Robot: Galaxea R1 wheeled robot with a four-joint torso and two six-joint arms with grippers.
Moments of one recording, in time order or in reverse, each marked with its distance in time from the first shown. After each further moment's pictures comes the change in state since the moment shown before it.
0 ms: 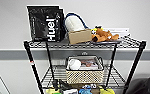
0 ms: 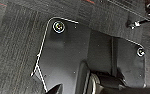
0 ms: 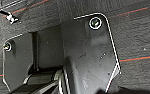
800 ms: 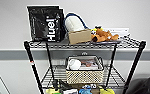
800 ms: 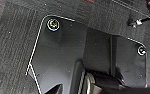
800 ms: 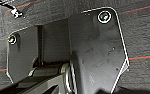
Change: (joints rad) left arm 0.006 0.154 -0.187 0.004 -0.005 0.000; right arm -0.031 0.101 -0.097 -0.046 0.034 0.000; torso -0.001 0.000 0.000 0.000
